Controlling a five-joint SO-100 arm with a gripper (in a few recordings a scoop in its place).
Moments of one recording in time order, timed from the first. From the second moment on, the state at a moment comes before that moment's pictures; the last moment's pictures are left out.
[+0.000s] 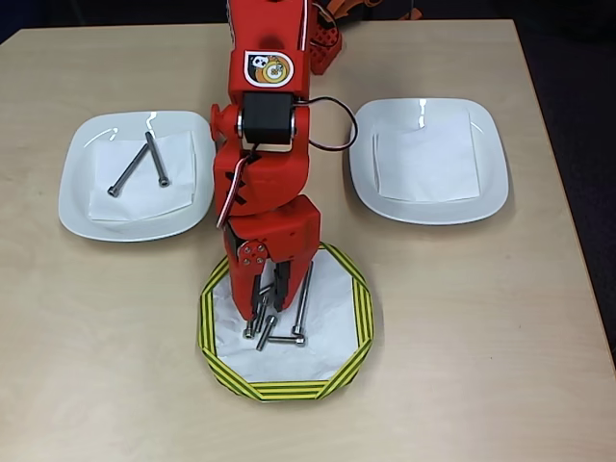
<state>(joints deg) 0.4 64.0 79.1 47.8 60.4</state>
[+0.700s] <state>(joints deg) 0.4 58.8 74.2 50.3 65.4</state>
